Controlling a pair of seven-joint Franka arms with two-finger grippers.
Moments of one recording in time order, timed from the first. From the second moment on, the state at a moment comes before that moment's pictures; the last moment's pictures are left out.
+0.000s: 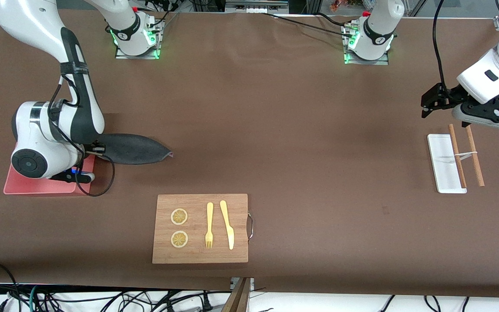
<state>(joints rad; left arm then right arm) -0.05 0.02 -0.05 -1.61 0.03 1.66 0.14 0.29 0.52 -0.28 -1.64 -0.08 1.67 0.12</state>
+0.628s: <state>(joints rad) -0.06 0.02 -0.06 -1.61 0.03 1.66 0.13 0.30 0.53 -0.13 -1.64 -0.04 1.79 0.32</state>
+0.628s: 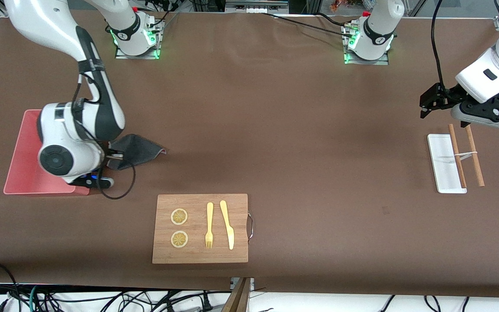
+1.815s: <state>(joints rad) -0.06 0.02 -0.06 -1.60 0.03 1.66 0.13 0.44 0.64 0.13 -1.52 0.11 2.09 1.04</state>
